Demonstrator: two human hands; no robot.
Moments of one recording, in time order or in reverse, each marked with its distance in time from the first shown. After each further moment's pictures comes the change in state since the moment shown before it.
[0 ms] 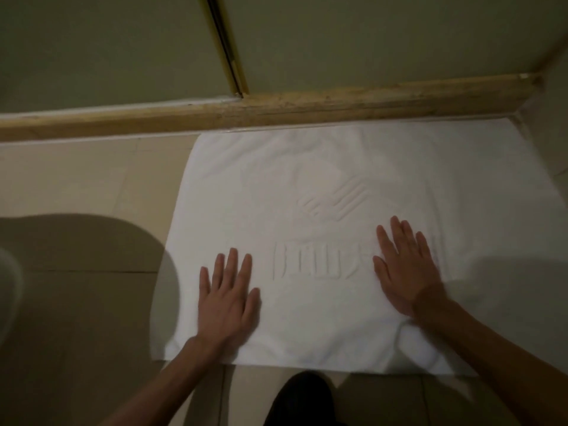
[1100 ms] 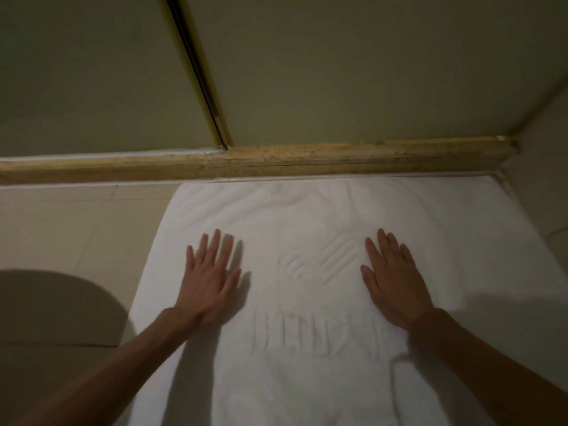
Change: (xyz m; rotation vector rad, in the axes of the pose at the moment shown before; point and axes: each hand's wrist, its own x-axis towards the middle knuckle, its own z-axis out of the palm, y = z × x) left_hand 0.146 -0.008 -0.046 -0.110 0.041 0.149; right_hand 0.090 0.023 -0.022 -0.009 0.065 0.011
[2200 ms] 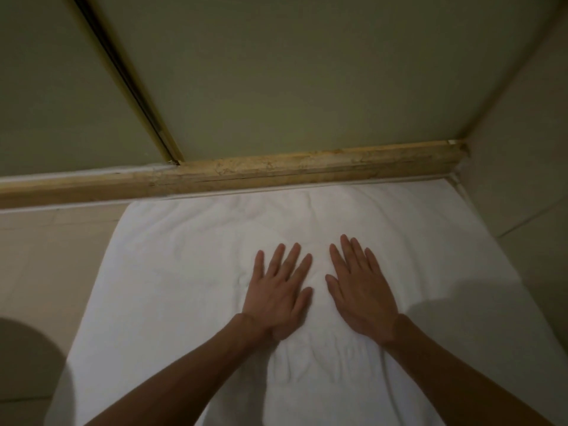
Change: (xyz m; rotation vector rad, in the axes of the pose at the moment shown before) left_hand 0.064 0.151 0.066 0.171 -0.028 0.285; right_hand 0.011 0.015 0.007 -0.003 0.022 -0.036
